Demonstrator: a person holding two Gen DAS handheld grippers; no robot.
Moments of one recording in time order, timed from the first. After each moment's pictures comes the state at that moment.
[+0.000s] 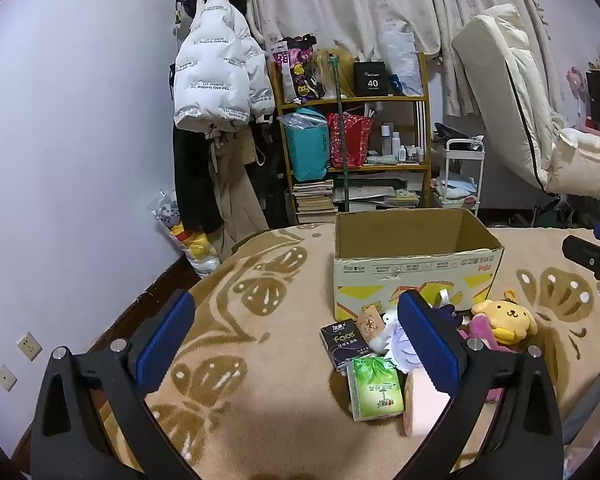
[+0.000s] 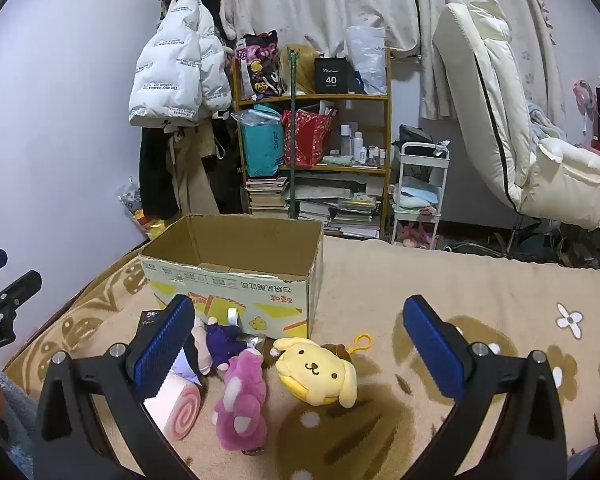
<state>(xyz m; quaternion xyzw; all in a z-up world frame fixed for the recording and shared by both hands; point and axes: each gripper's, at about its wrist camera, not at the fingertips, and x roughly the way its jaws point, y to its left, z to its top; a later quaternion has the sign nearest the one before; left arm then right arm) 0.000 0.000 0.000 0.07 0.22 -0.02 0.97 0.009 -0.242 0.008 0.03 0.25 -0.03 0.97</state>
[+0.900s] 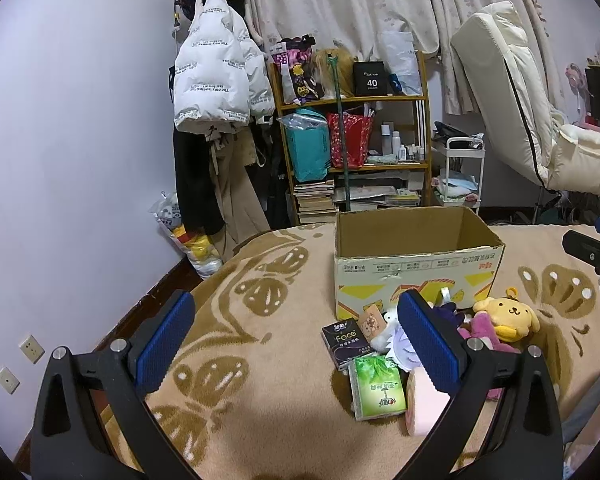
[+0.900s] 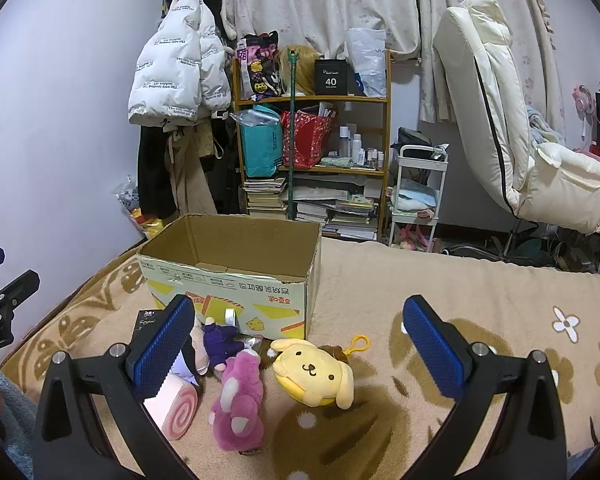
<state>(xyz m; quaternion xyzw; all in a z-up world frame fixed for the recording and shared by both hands) -0.001 0.002 -0.001 0.08 0.22 -0.02 0.97 0.008 -0.242 0.009 0.03 0.25 -0.03 0.97</state>
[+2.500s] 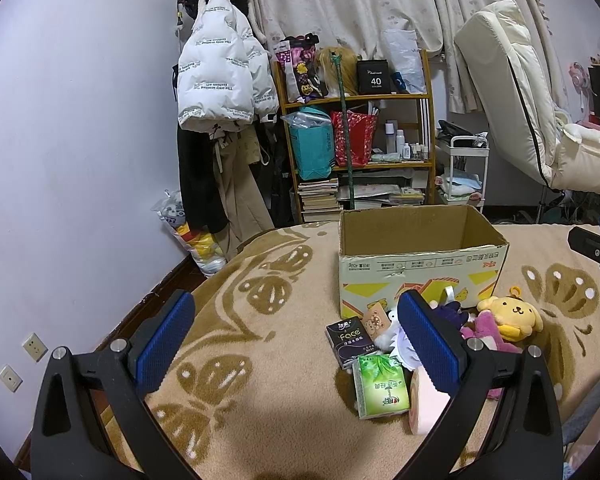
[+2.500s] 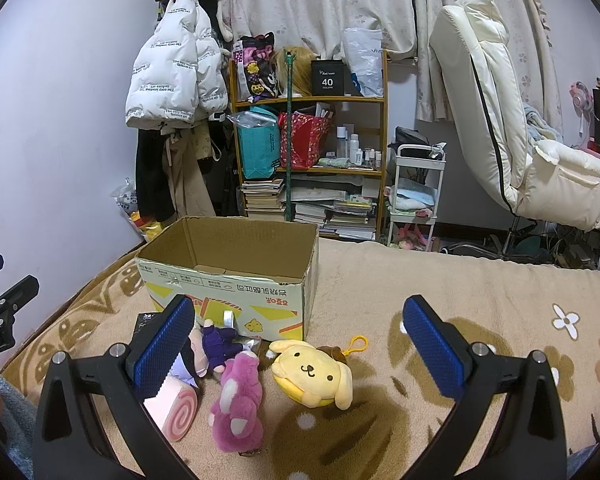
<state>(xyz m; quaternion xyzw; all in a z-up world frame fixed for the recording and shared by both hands) 0.000 0.006 -0.003 0.08 0.22 -0.02 0.97 0.008 -0.243 0.009 0.03 0.25 -0.03 0.97</state>
